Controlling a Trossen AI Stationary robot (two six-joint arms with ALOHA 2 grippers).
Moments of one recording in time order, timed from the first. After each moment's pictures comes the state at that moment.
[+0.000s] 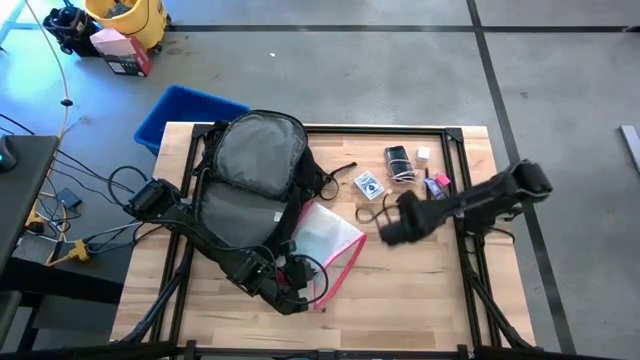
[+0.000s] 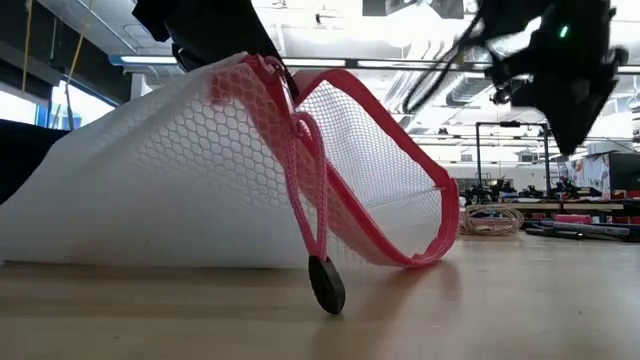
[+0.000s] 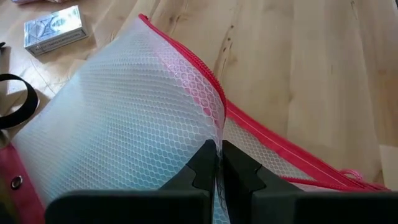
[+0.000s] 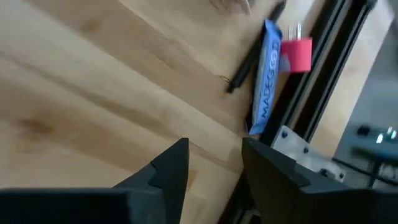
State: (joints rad) left arm -0.59 1.82 1.22 -0.32 -0.65 -0.56; right arm 0.22 1.52 1.04 -1.49 0.30 1.26
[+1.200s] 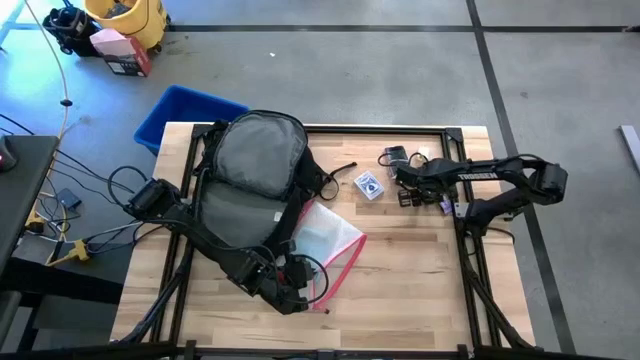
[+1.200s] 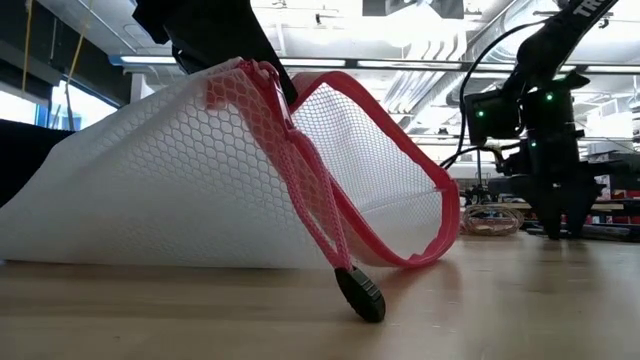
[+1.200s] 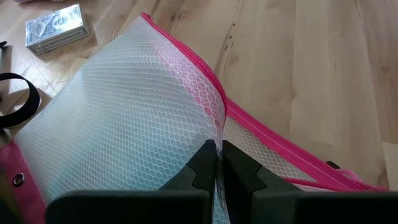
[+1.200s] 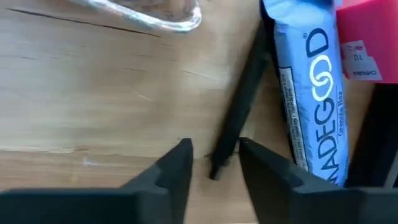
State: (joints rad) left arm -0.58 1.82 1.22 -0.32 -0.65 -0.56; right arm -0.44 1.40 0.58 -0.87 0.19 0.99
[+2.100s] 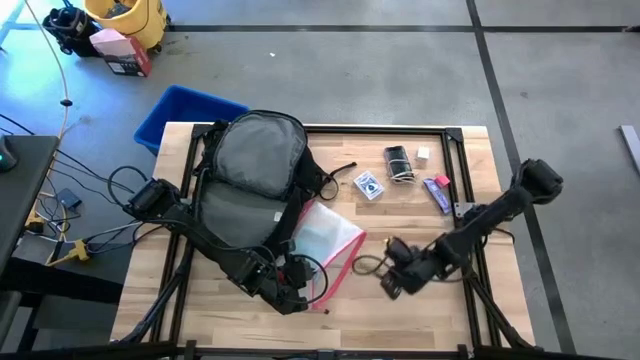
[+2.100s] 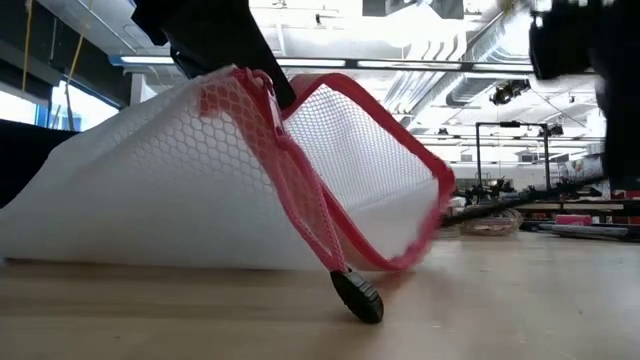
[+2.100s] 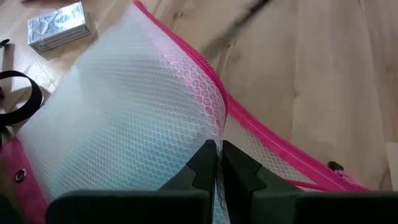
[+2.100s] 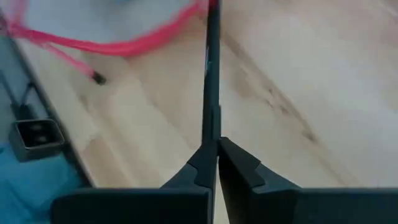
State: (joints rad) left arm -0.59 1.82 1.21 -0.32 -0.66 -0.57; right arm 0.65 1.49 0.83 -0.40 0.25 1.37
